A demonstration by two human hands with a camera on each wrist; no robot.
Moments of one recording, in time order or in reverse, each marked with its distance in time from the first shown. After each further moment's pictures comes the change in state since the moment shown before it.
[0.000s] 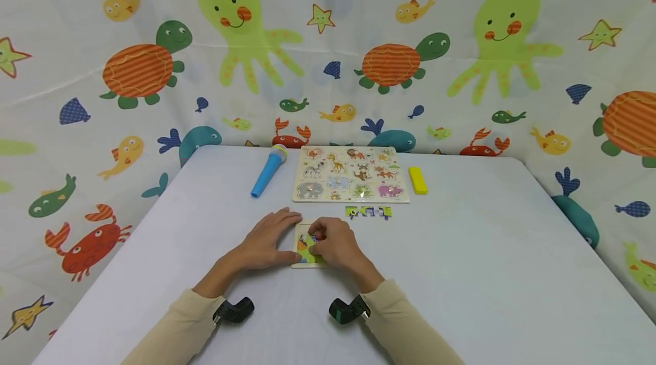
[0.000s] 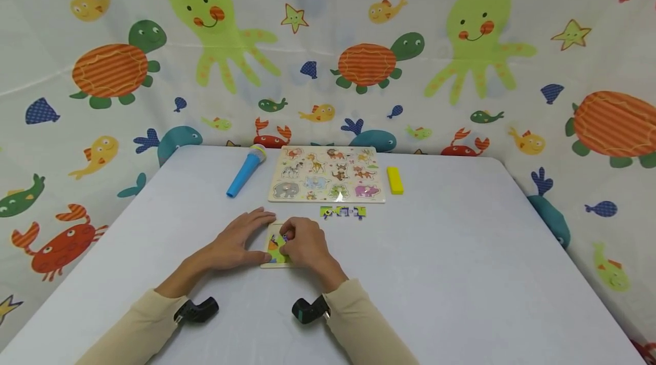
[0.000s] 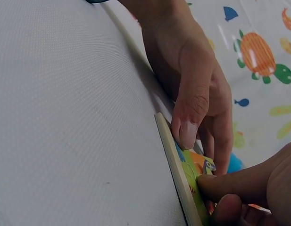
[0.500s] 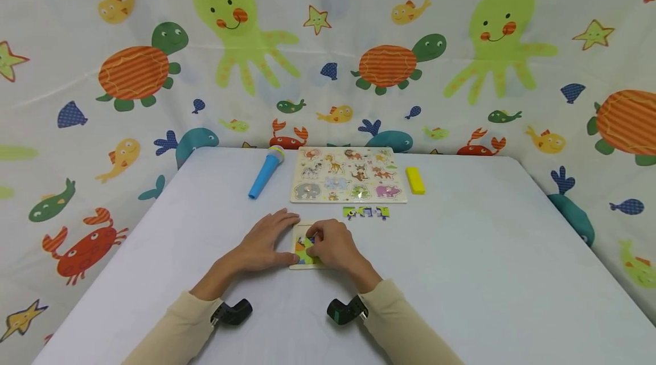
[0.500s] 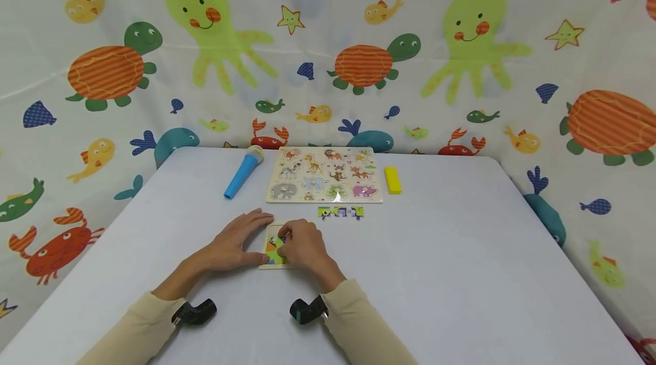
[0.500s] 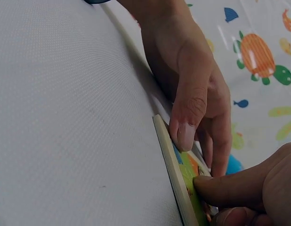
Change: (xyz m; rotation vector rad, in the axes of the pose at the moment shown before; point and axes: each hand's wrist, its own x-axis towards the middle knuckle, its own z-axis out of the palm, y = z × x) left_hand 0.000 0.000 0.000 0.006 0.006 0.007; right_hand -0.002 -0.001 -0.001 -0.035 -0.025 -0.029
